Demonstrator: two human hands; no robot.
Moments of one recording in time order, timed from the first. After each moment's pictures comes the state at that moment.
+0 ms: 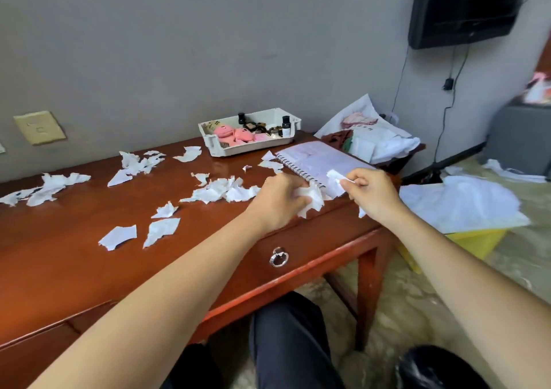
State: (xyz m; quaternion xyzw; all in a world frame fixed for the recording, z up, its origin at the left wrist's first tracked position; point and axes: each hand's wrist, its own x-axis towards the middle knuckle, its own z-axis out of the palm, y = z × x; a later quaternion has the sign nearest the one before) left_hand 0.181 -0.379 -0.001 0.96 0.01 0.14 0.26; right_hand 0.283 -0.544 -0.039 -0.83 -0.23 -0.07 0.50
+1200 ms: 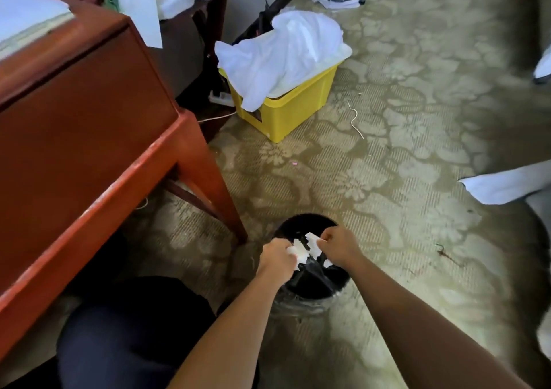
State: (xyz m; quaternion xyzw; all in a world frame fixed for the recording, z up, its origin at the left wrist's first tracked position) left_hand 0.258 -0.641 -0.370 0.91 0.05 -0.33 0.27; right_hand 0.250 -0.785 -0.396 -0.89 0.23 0.21 0.34
